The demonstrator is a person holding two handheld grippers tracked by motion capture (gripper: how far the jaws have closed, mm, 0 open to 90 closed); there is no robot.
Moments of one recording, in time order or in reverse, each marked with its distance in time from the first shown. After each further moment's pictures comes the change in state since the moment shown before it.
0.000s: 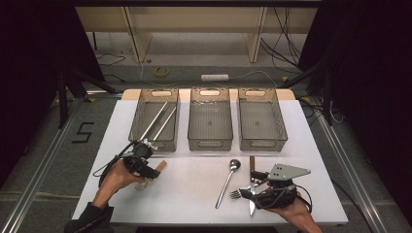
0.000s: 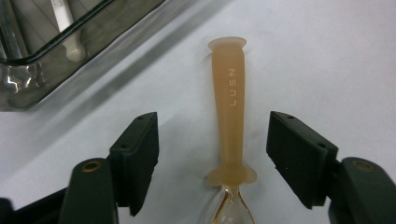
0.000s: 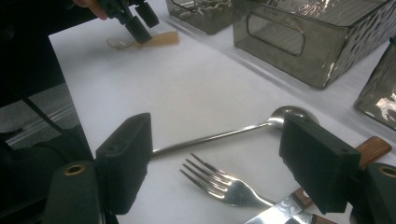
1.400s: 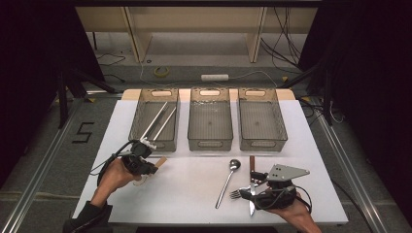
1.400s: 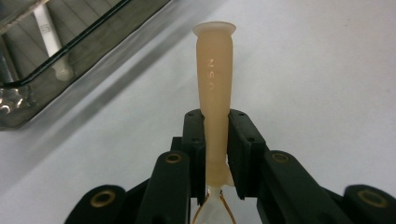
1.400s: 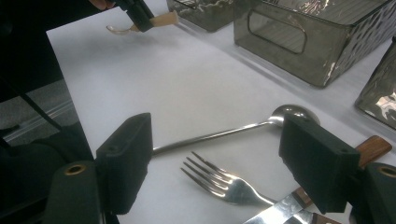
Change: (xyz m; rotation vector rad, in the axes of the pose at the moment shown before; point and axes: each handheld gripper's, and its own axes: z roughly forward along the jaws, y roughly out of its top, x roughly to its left) left arm 0.003 0.000 -0.015 -0.066 -0.082 0.035; right arm 0.003 0.000 0.001 0.011 -0.009 -0.010
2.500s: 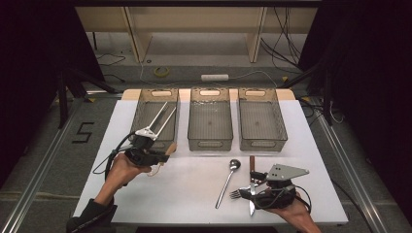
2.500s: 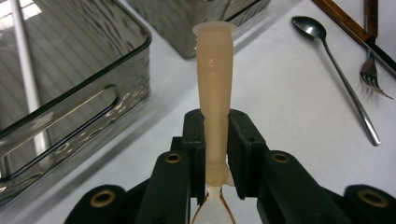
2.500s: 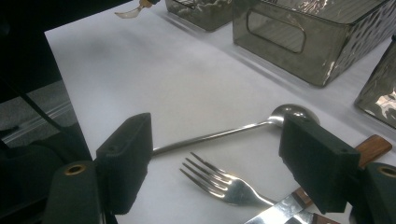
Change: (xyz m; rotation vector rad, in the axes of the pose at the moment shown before) left arm -0.015 0.025 -0.019 -0.262 -0.100 -0.024; right arm 0.000 0.000 0.001 0.002 -0.002 0.008
